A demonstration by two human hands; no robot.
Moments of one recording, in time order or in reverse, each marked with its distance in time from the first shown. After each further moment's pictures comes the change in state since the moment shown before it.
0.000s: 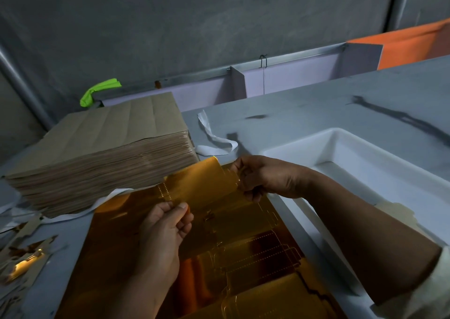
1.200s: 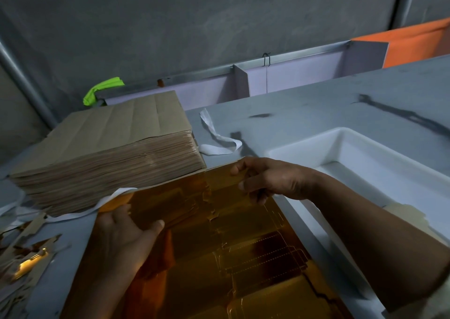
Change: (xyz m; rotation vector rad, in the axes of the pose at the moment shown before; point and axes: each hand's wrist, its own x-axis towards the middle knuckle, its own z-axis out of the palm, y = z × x) left_hand 0.068 -0.005 -0.072 1.146 0.271 0.124; right_hand 0.001 -0.001 0.003 -0.019 -0.008 0.027
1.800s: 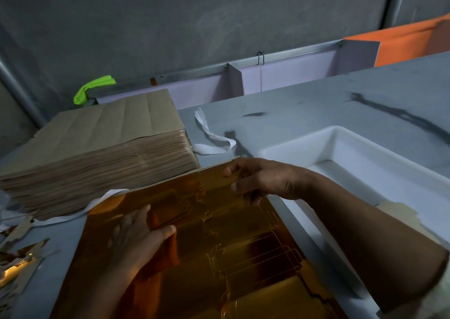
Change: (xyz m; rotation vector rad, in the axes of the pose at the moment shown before) left_hand 0.012 -0.006 0.024 0.102 -0.244 0.135; right_hand 0.003 0.003 0.000 -0.022 -0.005 -0.006
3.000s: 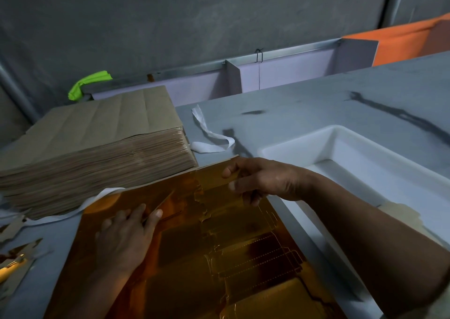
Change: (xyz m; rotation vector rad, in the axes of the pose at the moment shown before) left_hand 0.016 -0.011 -0.001 0.425 0.131 0.097; right_hand 0.001 0.000 0.001 0.000 0.002 -0.004
